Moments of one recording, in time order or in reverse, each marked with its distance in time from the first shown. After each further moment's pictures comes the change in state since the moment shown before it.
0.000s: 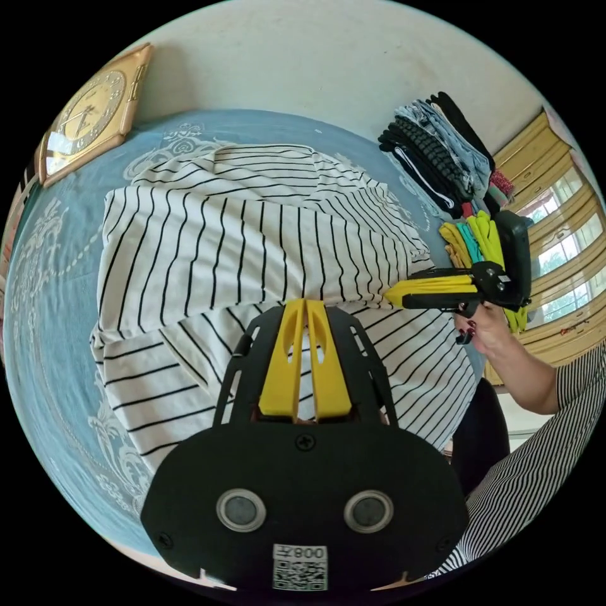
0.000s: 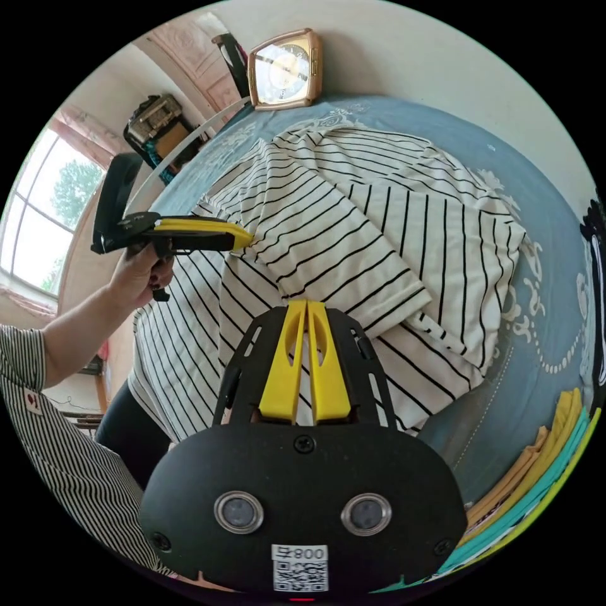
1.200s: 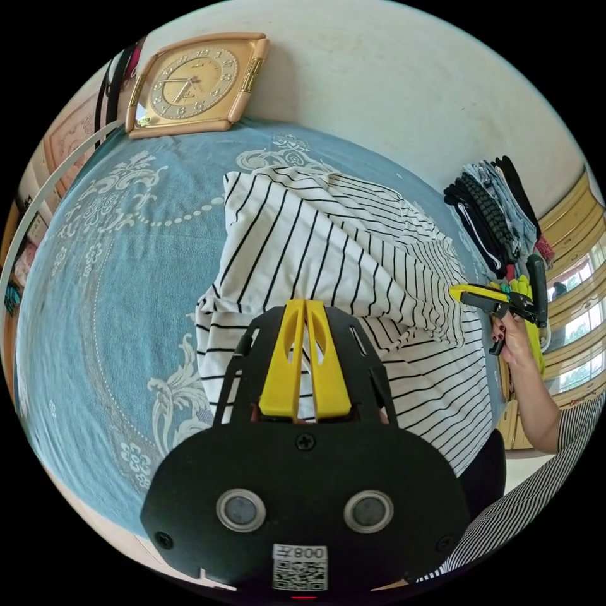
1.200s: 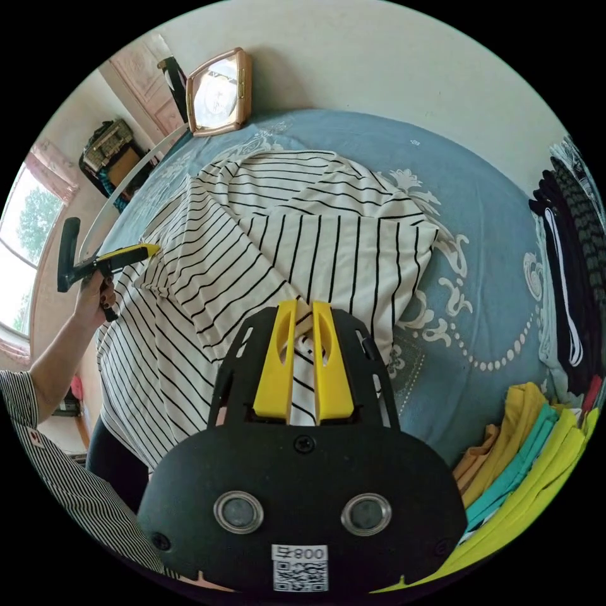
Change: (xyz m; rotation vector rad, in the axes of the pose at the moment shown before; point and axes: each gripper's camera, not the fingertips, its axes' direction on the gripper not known) left arm -0.091 0.085 -0.106 0.121 -0.142 -0.246; right arm 0.028 -0.008 -0.041 0.052 0.185 0.121
